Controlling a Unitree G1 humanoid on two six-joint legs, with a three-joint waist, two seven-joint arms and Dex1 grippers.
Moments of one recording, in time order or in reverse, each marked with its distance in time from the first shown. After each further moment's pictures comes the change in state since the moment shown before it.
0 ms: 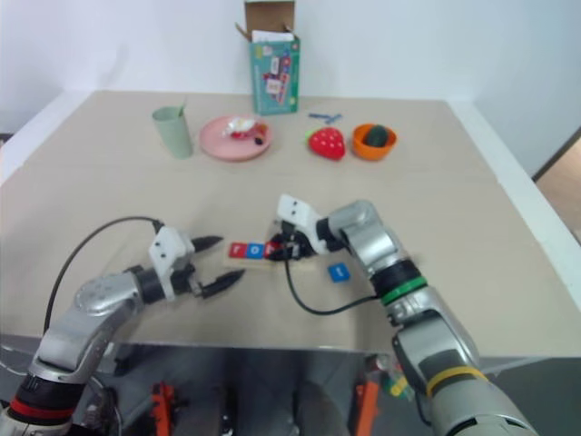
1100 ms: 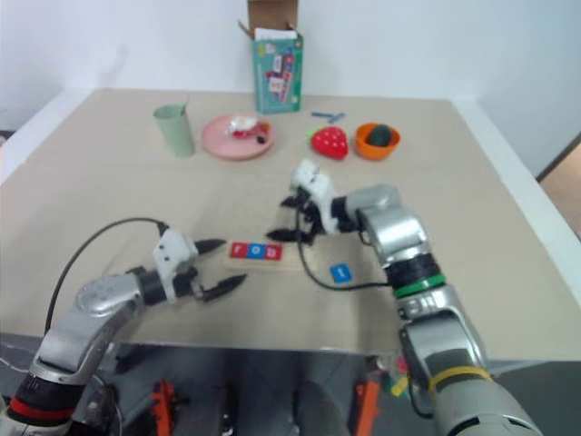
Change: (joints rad) left arm 0.000 0.020 -0.041 -0.055 -0.005 0.014 -0.061; right arm 0.005 -0.058 -0.317 -0.230 0.154 0.292 -0.201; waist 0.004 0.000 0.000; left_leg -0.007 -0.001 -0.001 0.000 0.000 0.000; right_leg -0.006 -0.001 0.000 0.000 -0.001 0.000
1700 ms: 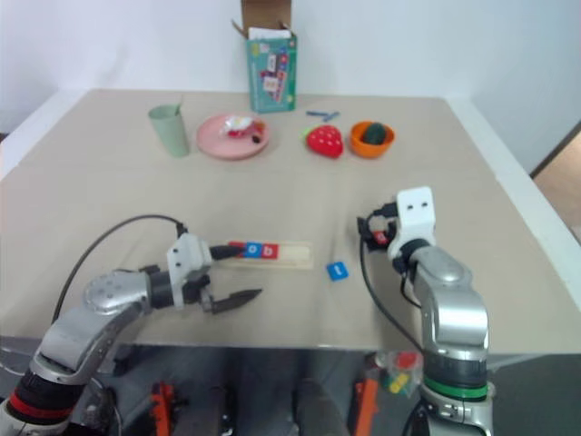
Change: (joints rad) left arm -0.042 0.024 -0.053 -0.037 -0.003 0.048 -0.042; right arm 0.570 0.150 -0.306 -0.517 -0.085 0.168 -0.701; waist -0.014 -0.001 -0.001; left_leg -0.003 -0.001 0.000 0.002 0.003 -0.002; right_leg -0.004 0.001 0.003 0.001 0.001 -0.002
